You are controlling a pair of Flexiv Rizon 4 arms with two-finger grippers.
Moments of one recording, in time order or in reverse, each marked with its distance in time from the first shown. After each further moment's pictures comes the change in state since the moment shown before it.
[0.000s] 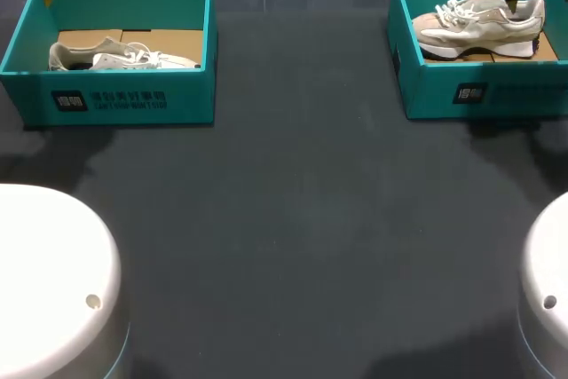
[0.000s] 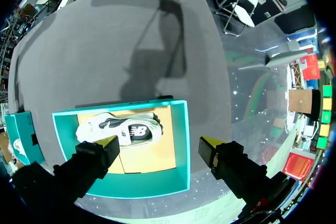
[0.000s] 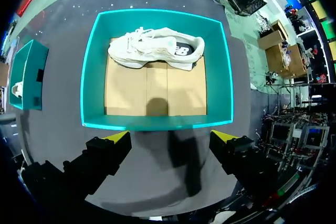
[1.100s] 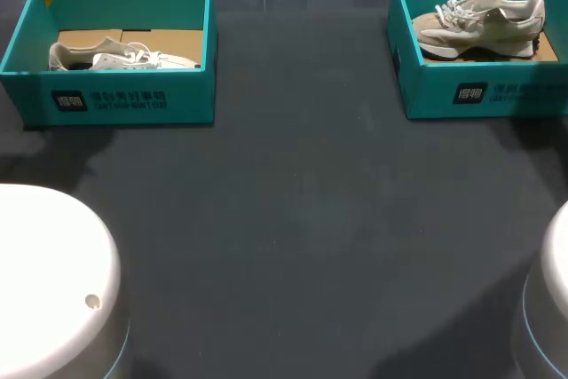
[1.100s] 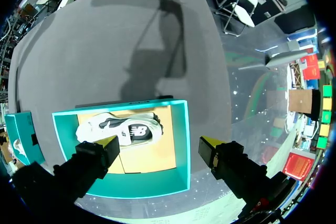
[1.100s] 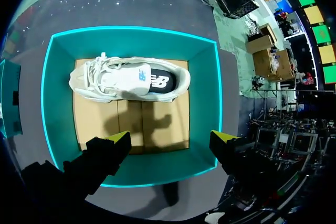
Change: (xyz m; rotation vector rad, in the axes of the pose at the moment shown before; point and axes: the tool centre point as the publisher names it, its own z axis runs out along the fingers) left arm 0.000 0.000 0.000 0.000 0.000 0.000; right arm -0.040 0.102 0.062 0.012 -0.140 -0.009
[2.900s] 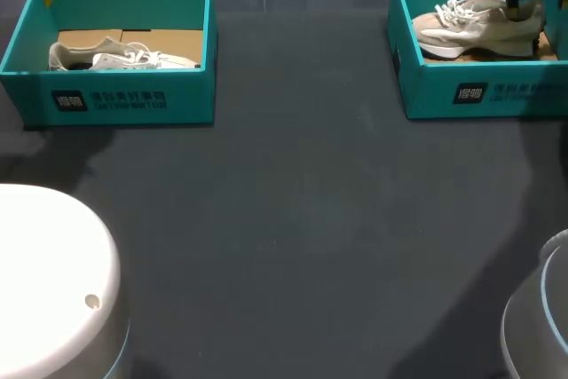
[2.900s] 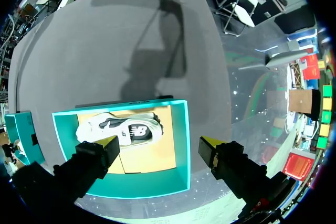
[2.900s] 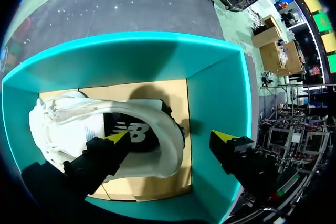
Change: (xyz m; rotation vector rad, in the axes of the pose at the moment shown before) left arm 0.000 0.000 0.000 0.000 0.000 0.000; right arm -0.028 0.074 0.134 0.009 0.064 0.074
